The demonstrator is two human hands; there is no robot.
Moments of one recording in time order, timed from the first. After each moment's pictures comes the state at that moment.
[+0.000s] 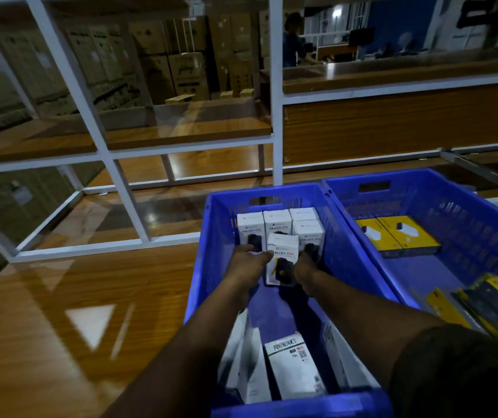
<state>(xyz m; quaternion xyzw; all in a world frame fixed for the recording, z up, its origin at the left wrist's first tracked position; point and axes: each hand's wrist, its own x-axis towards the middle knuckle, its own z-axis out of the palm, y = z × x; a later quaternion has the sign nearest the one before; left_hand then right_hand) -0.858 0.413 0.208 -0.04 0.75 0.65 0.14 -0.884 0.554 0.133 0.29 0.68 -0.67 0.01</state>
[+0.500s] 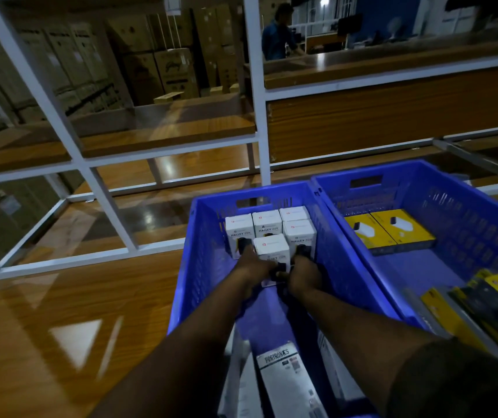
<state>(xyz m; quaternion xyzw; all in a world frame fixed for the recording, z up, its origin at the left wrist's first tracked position) -0.883 0.453 0.198 0.03 0.80 0.57 0.19 -0.877 0.570 0.118 0.29 0.86 -0.41 -0.06</state>
